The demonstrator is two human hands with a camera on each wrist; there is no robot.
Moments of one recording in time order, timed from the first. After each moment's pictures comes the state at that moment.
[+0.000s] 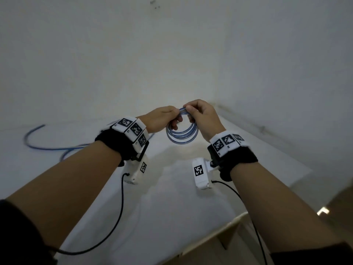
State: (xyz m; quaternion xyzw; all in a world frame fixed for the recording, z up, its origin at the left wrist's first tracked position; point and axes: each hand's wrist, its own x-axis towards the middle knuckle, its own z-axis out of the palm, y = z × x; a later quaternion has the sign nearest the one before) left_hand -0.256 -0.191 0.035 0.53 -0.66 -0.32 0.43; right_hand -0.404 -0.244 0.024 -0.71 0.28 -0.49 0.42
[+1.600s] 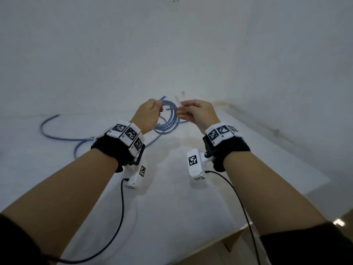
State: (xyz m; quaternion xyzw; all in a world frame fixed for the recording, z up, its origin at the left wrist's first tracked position) left_hand -0.203 -0.186 0.010 0.63 -0.52 -0.18 0.55; right_hand -0.352 -0.249 0.027 -0.60 0.29 -0.45 0.59
